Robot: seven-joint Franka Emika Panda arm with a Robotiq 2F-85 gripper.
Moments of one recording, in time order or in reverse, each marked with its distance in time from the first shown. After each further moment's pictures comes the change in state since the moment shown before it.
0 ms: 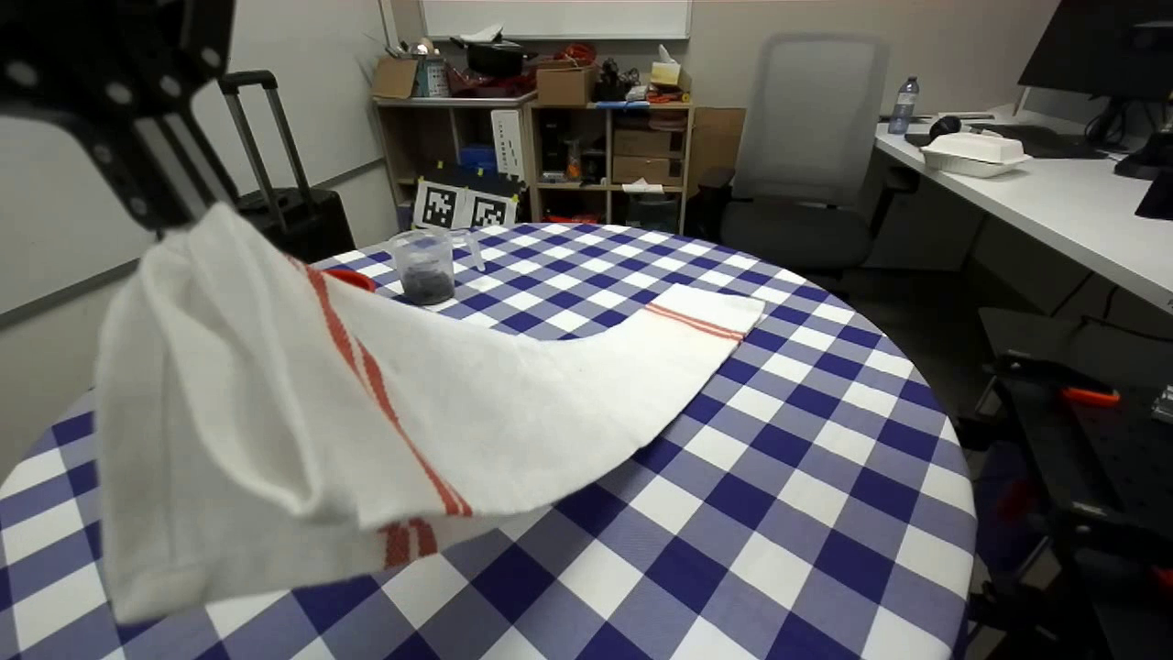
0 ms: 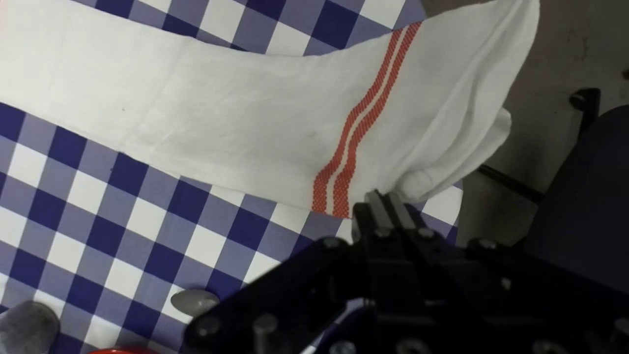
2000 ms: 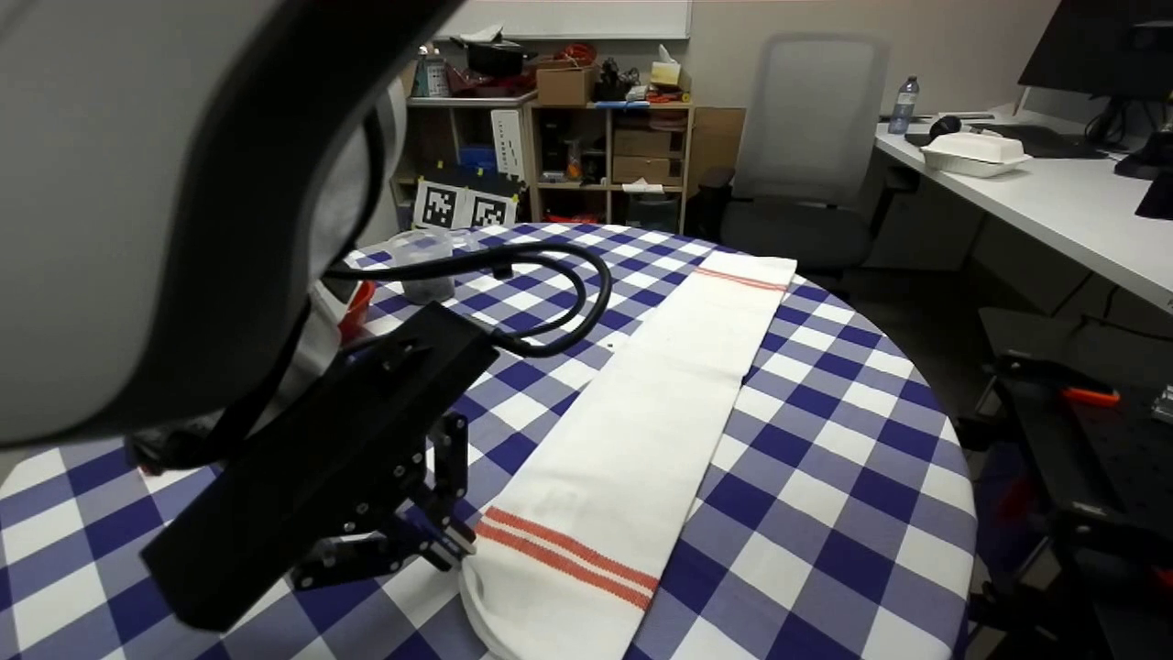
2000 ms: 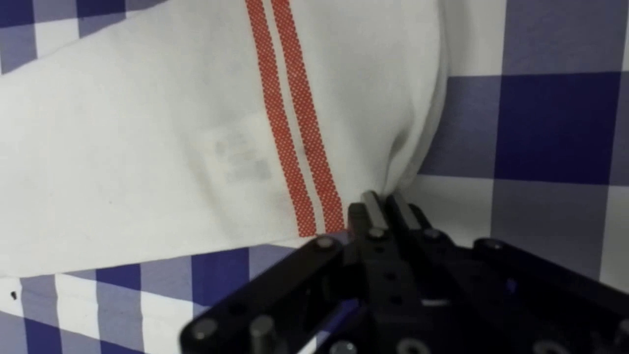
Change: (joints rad) arm 0.064 0.375 -0.117 -0.010 -0.077 0.188 0.460
